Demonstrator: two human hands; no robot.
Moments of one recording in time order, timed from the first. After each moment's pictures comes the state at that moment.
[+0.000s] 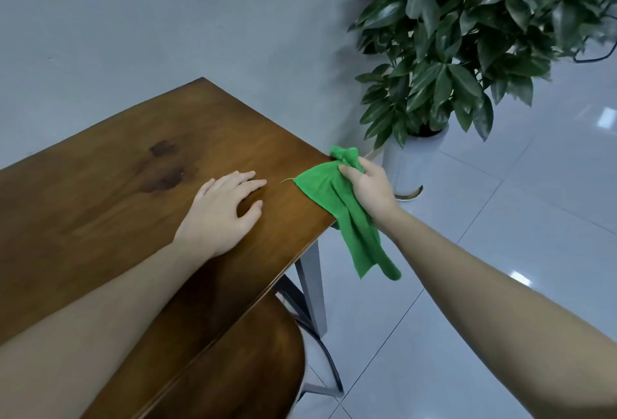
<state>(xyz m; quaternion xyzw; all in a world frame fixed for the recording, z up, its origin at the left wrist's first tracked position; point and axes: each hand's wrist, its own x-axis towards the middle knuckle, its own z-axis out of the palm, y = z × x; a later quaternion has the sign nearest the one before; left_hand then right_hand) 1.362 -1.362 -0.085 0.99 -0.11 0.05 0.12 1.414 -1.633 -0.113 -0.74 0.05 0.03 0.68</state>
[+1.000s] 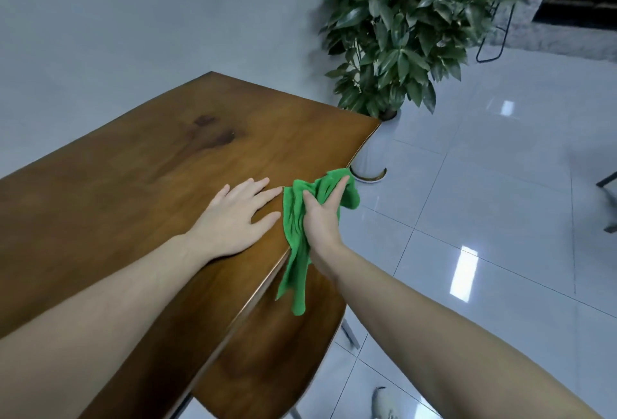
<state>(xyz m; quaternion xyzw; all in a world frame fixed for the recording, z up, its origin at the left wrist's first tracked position) 1.215 -1.247 -0.077 0.96 -0.27 -0.04 0.06 1.186 -1.410 -0.118 -0.61 0.18 -0.08 0.77</state>
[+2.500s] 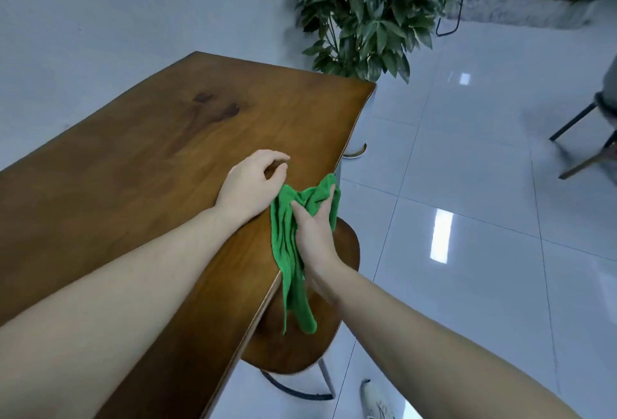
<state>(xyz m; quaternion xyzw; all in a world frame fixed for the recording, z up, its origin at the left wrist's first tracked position) 1.195 -1.224 -0.075 0.91 -0.26 0.05 0.32 1.099 -1.320 -0.135 -0.56 0.22 -0.08 0.80</state>
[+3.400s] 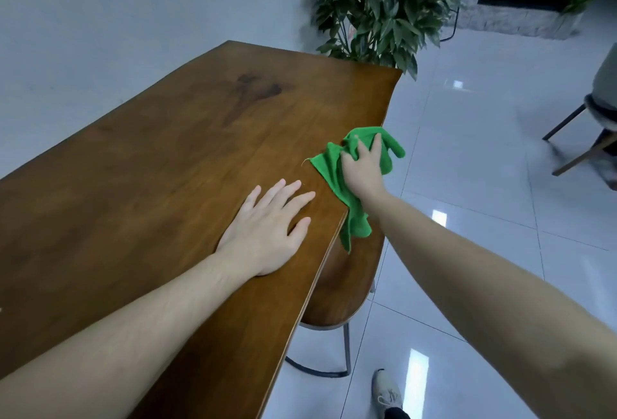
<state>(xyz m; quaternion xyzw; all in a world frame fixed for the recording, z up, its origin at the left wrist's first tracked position) 1.073 -1.096 -0.082 0.93 -0.36 -0.02 0.07 1.095 -1.306 -0.083 -0.80 0.25 -0.12 0.53</state>
